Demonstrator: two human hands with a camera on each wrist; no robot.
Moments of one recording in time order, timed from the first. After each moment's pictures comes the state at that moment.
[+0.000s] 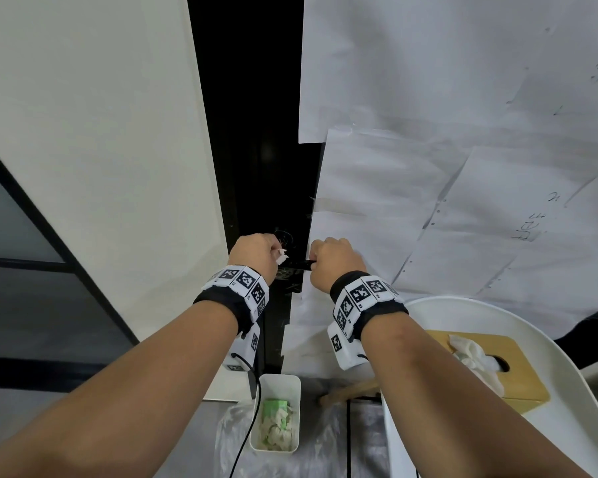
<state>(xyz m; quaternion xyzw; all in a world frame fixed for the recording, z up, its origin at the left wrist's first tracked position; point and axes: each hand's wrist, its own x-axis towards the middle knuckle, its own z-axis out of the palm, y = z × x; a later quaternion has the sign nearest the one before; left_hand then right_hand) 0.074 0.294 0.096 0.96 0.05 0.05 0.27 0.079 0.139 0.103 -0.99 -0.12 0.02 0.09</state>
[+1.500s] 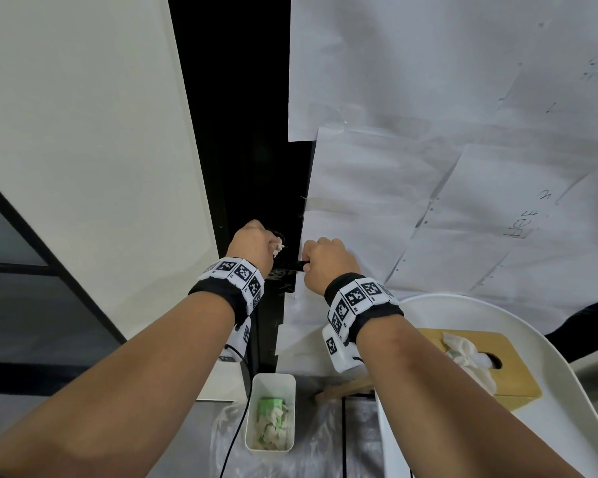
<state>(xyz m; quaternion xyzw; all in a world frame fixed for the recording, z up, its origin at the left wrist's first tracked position) 0.104 0.286 0.100 0.97 0.06 -0.01 0.22 0.081 0.134 0.100 -0.98 -0.13 0.02 0.11</state>
